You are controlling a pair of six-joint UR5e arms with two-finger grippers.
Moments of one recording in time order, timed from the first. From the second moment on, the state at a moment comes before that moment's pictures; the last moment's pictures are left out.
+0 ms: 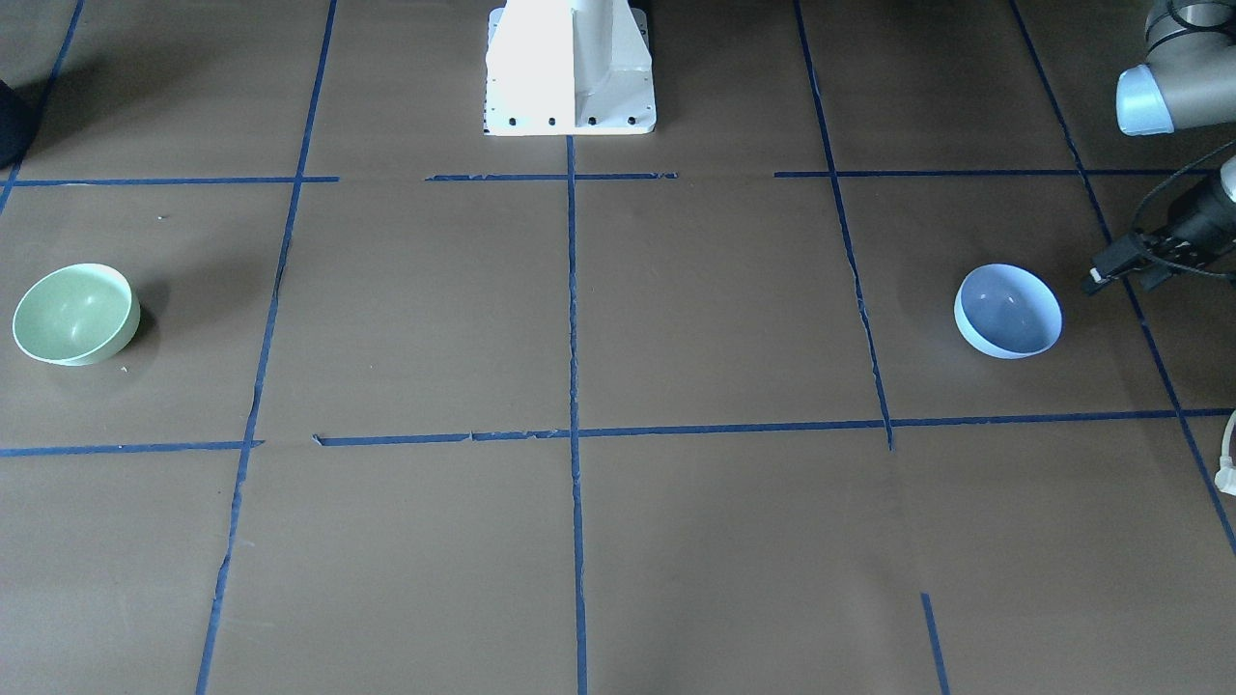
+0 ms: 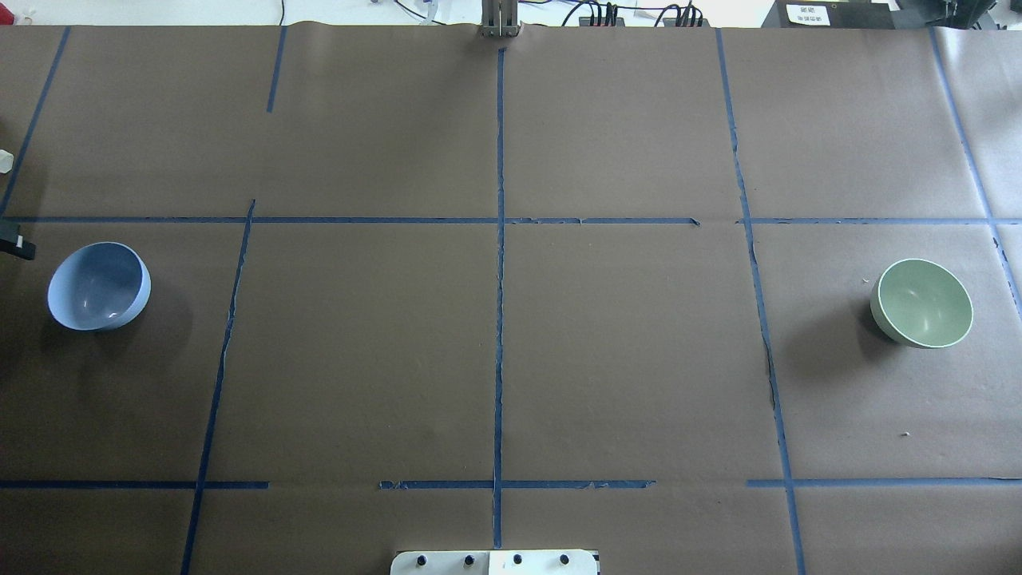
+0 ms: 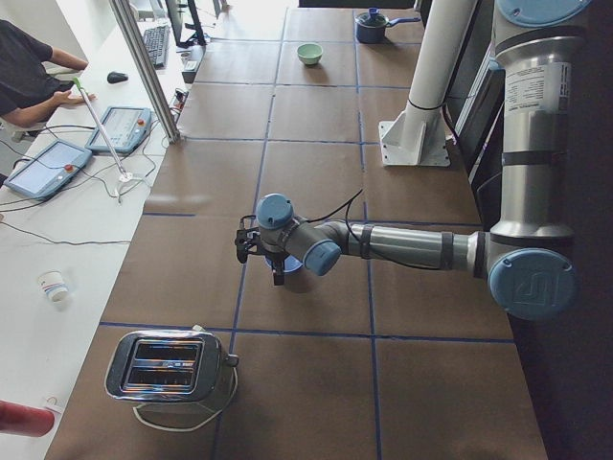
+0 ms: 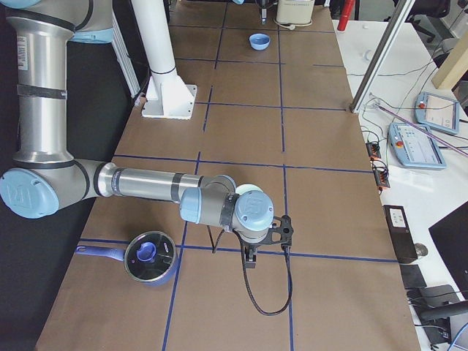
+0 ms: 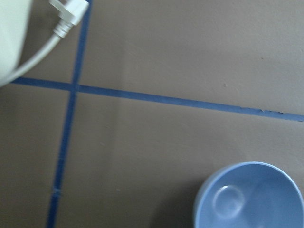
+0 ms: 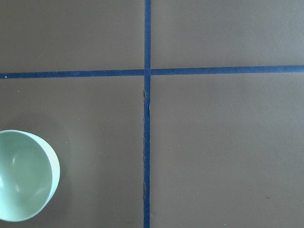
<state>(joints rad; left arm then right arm) -1.15 -1.51 -1.65 -2.12 -2.33 -0.81 1.68 -1.65 1.62 -1.63 2.46 -0.14</state>
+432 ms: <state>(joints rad) -1.04 -1.51 -1.59 -2.16 -2.26 -0.86 1.68 -1.65 1.62 -1.63 2.46 -0.14</state>
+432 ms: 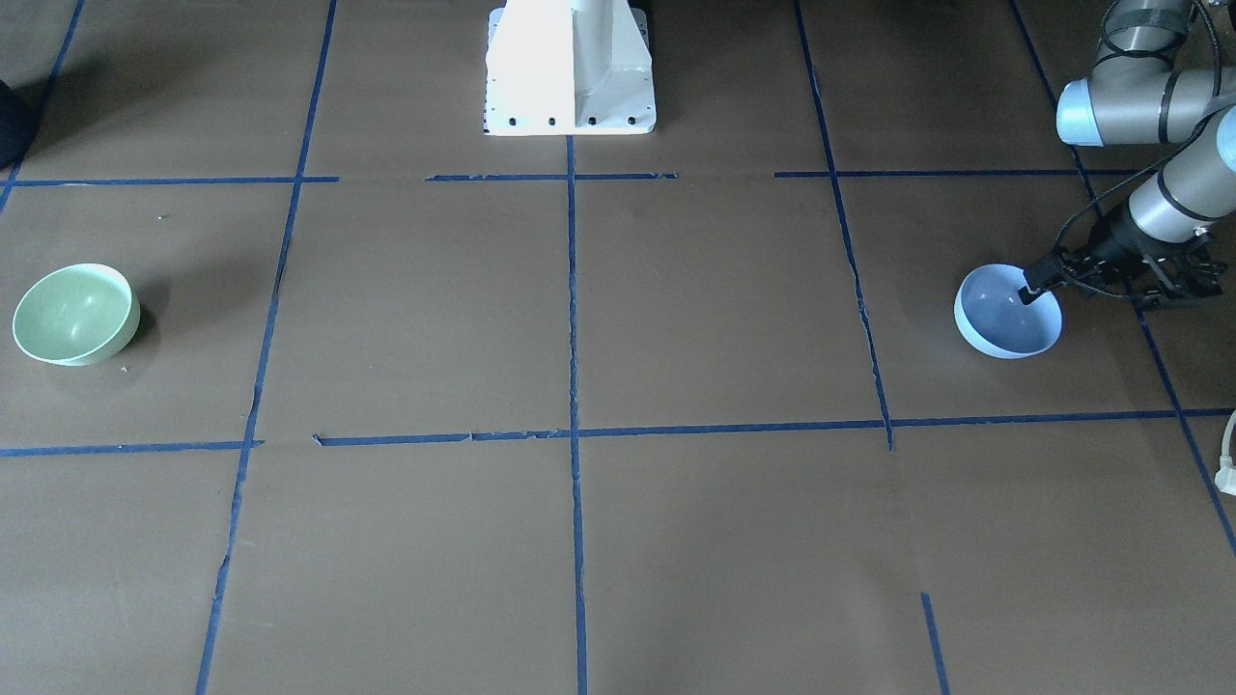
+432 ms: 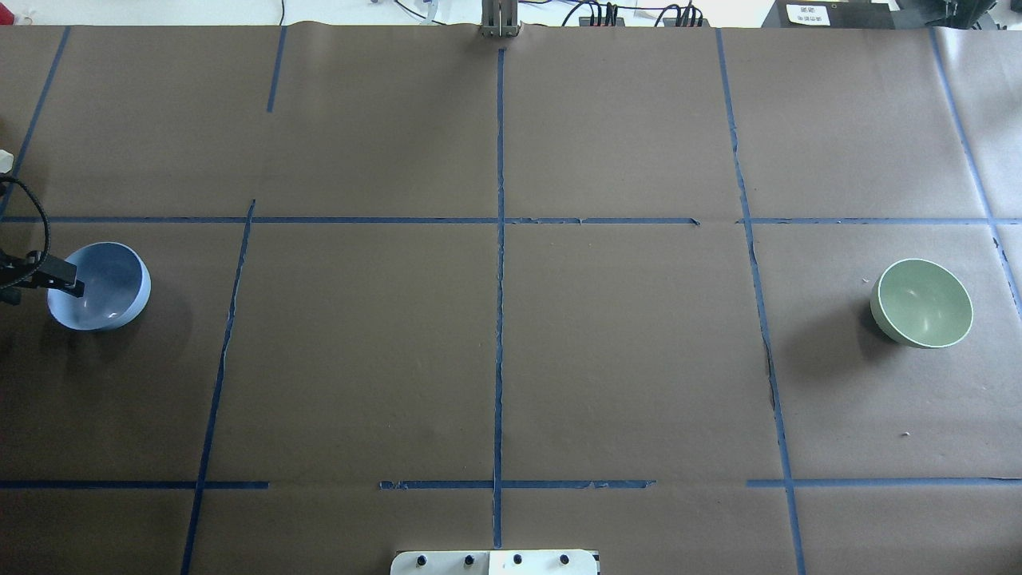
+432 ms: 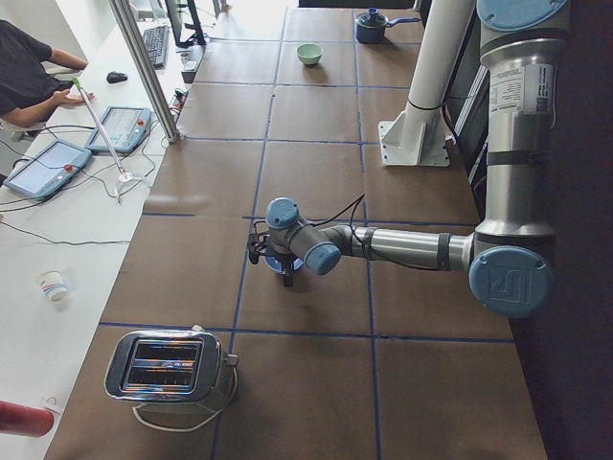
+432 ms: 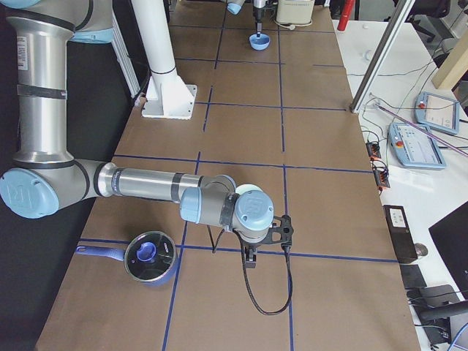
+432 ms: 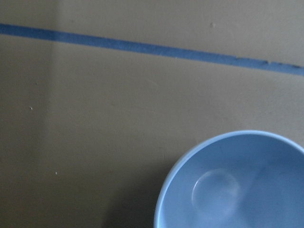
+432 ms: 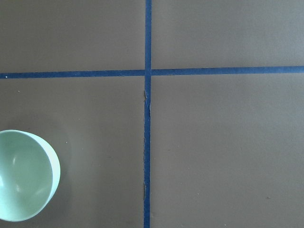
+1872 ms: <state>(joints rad) -1.02 -1.79 -1.71 -2.04 -2.47 -1.28 1.69 -1.61 1.65 -1.64 2.40 -0.13</state>
